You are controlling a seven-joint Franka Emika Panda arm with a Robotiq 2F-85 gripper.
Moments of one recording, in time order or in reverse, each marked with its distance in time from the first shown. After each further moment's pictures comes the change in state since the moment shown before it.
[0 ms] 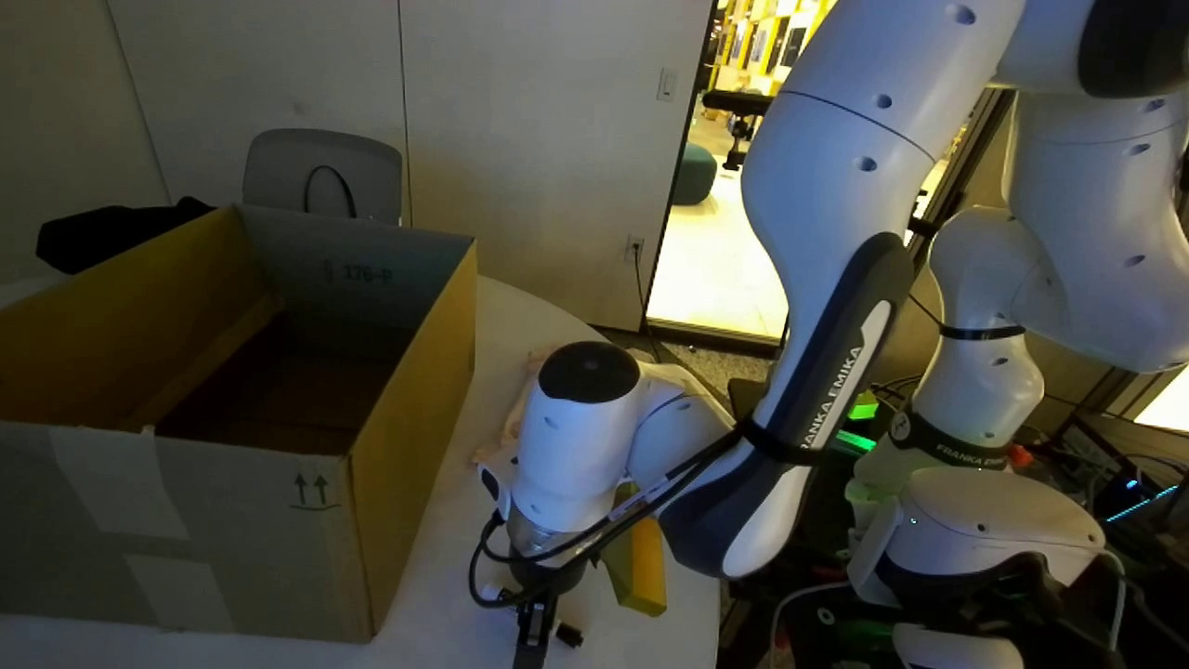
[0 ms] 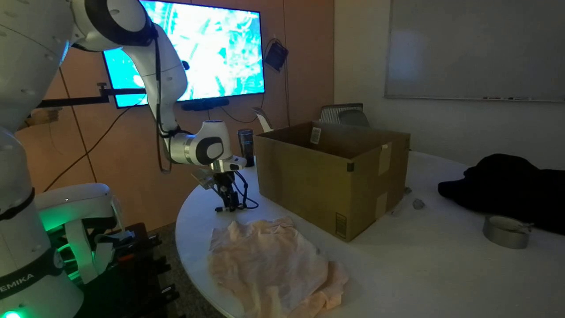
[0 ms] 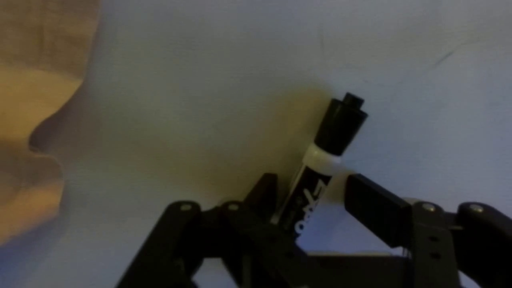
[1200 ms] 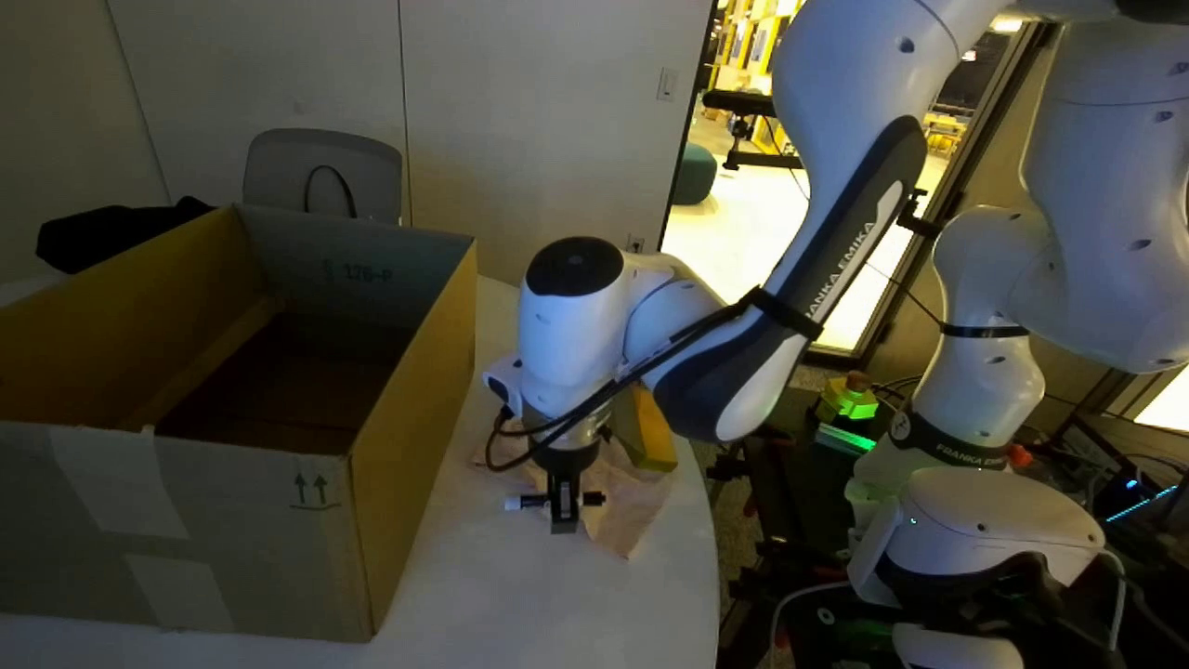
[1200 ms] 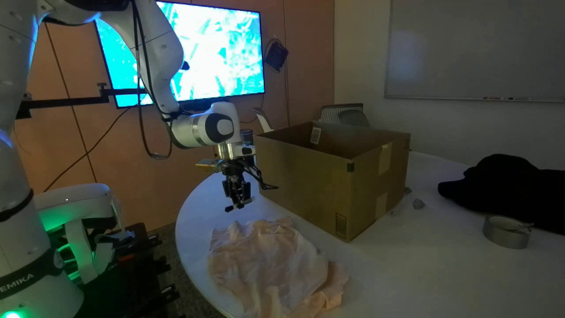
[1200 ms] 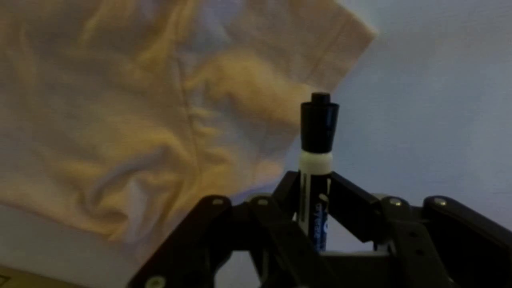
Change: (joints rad) arm -0.108 -0.208 -0.049 -0.075 -0.234 -0.295 -0.120
